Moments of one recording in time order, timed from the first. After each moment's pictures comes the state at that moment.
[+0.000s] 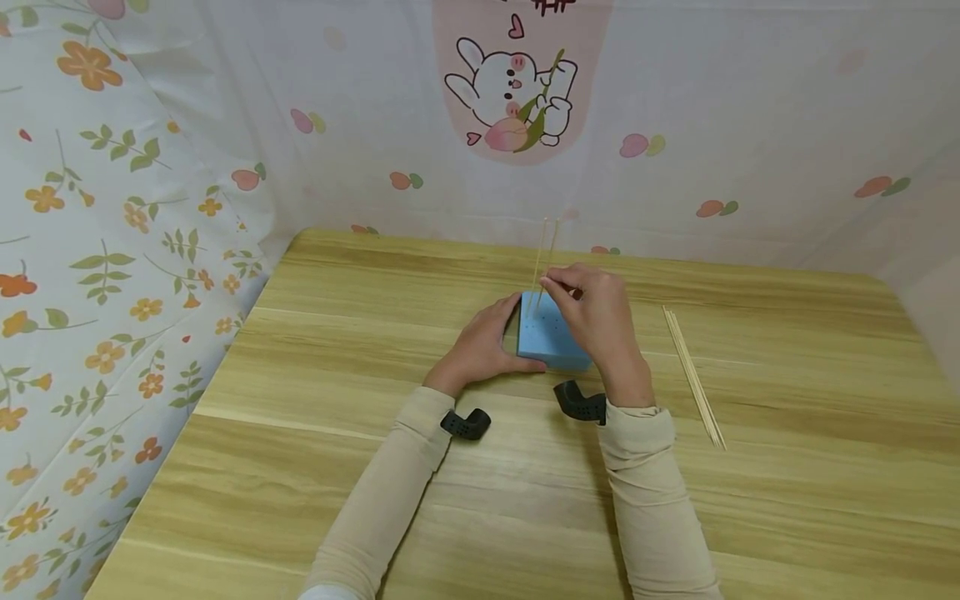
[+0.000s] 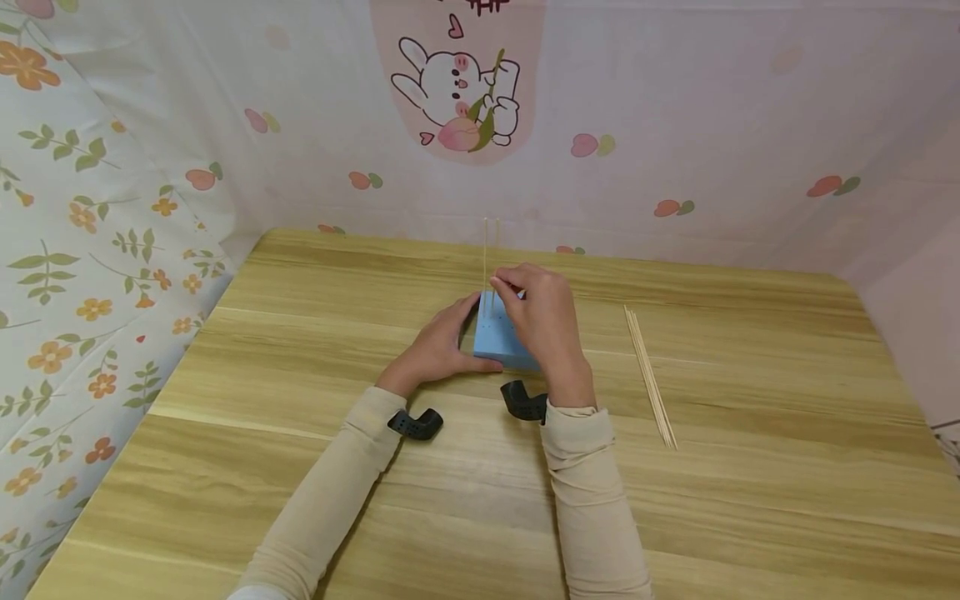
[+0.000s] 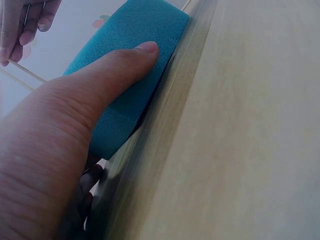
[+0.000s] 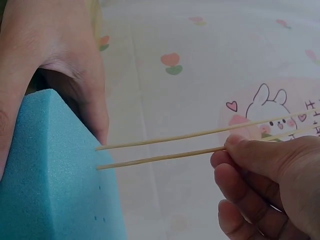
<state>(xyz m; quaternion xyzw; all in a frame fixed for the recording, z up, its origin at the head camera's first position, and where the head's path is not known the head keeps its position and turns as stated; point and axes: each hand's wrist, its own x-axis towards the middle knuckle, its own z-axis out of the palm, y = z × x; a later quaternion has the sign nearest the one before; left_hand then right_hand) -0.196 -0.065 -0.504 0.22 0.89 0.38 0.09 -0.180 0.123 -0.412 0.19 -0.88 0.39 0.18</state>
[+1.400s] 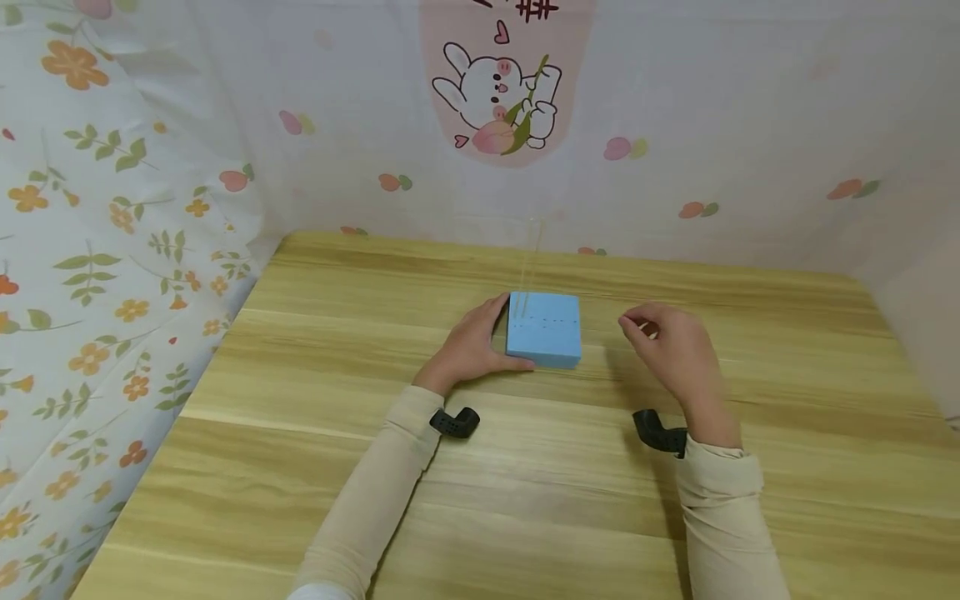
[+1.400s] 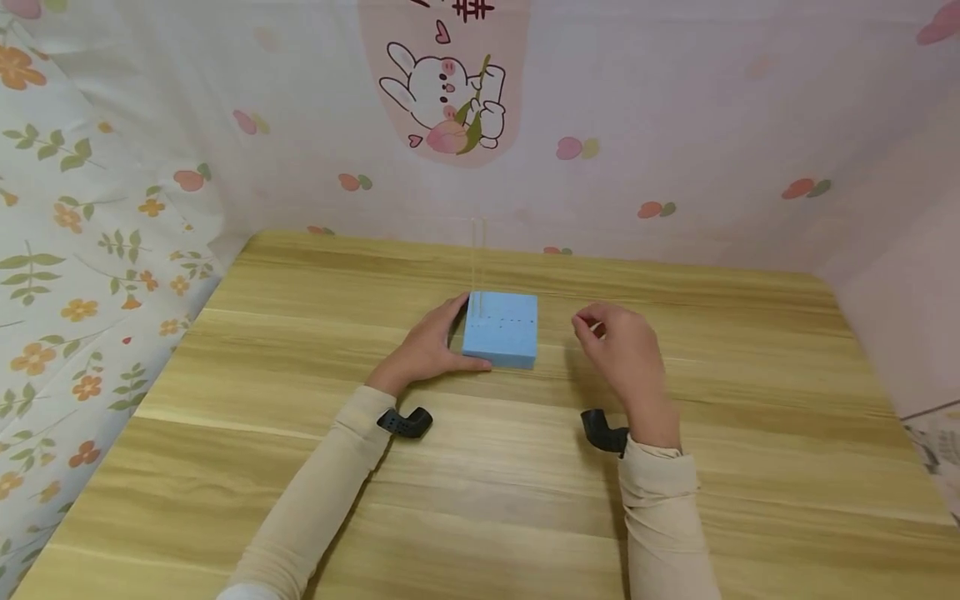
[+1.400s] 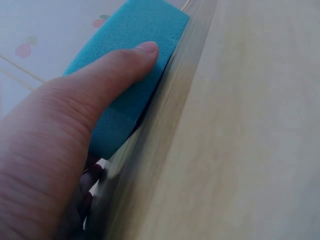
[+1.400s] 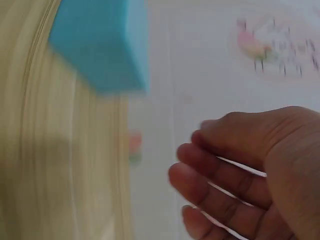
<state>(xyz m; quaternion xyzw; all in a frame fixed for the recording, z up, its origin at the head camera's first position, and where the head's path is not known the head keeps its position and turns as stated) -0.194 -0.064 -0.502 0.21 0.90 0.38 0.10 -0.138 0.226 -0.421 0.11 -0.95 0.29 0.10</state>
